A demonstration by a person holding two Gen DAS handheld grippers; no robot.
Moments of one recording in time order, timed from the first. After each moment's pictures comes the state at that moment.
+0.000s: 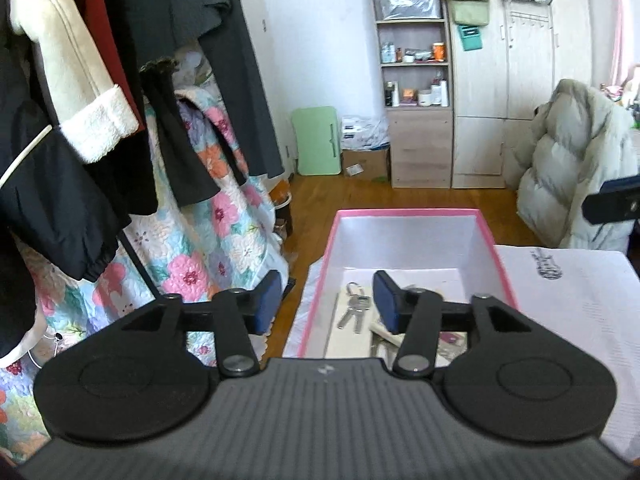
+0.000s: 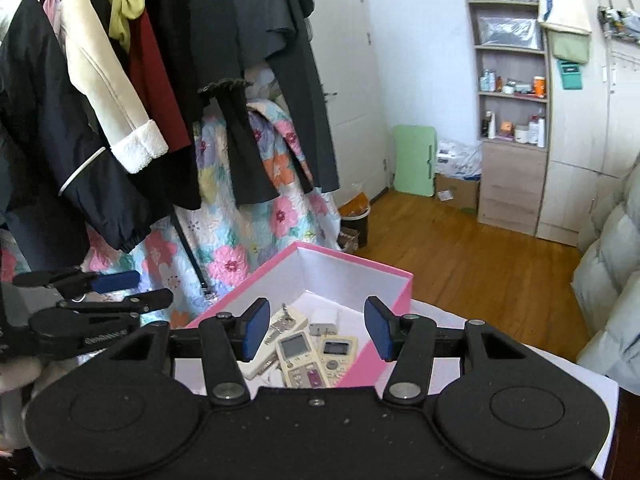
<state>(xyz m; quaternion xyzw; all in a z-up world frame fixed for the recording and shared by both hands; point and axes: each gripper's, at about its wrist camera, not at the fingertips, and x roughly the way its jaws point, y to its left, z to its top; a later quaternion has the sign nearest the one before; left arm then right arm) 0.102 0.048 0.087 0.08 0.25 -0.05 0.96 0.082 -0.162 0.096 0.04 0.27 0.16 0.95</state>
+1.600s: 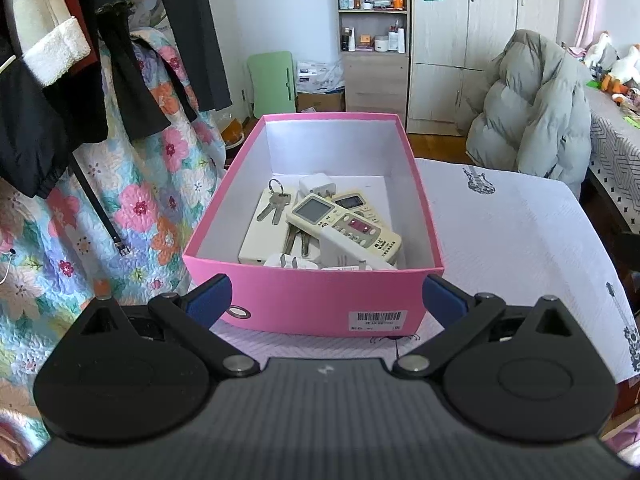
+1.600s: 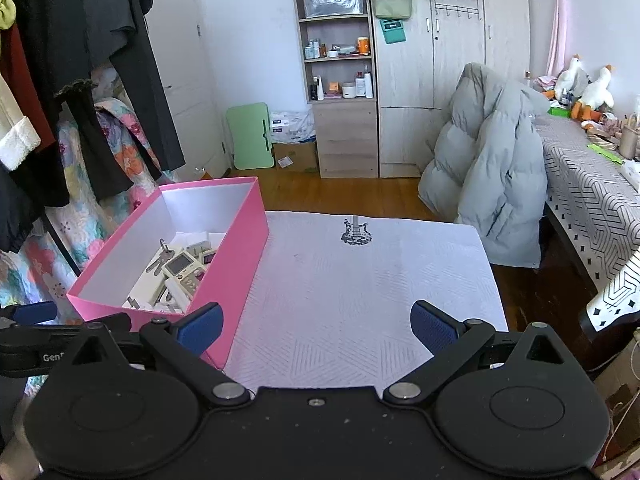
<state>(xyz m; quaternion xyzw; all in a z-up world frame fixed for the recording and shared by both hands) 0.035 0.013 0.033 0.07 0.34 -0.11 0.93 -0.051 -0.169 0.039 0.09 0.31 -0.09 0.94</state>
